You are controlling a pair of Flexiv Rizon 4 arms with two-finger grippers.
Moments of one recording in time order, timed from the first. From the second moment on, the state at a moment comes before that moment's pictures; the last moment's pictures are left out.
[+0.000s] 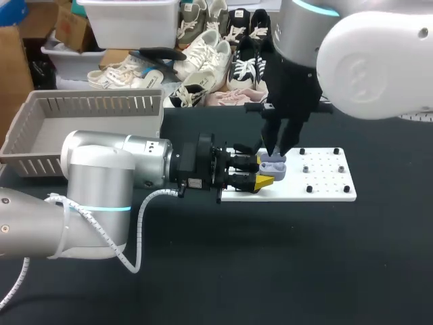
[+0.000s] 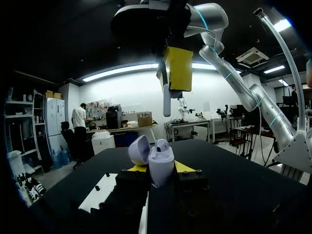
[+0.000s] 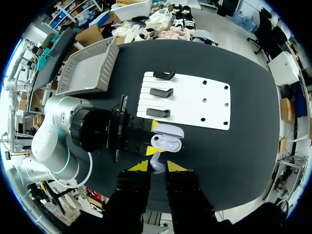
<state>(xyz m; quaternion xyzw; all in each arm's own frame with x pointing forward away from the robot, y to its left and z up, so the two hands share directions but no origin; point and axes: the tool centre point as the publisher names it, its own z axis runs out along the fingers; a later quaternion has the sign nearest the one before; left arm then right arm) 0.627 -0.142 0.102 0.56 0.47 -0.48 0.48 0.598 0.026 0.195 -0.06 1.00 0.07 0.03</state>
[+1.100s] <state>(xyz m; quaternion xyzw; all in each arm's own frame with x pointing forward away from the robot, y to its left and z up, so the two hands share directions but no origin) 0.627 -0.142 0.102 0.56 0.47 -0.48 0.48 0.601 0.030 0.189 -0.13 0.99 0.10 0.01</state>
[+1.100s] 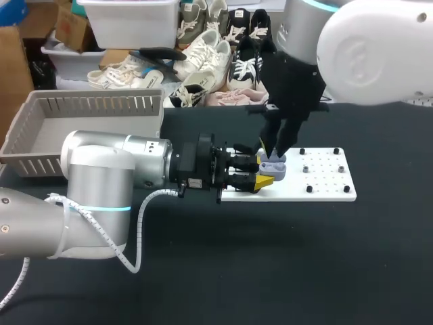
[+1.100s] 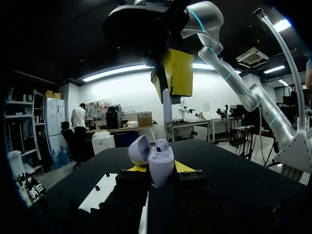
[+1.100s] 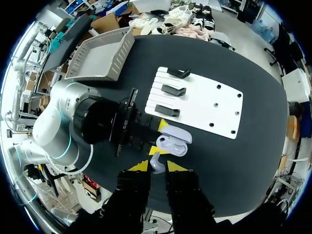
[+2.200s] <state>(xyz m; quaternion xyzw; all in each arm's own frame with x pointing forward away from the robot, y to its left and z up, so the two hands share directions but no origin) 0.627 -0.142 0.102 0.56 0.47 -0.48 0.48 0.606 0.032 0.176 -0.13 0.99 0.06 -0.02</state>
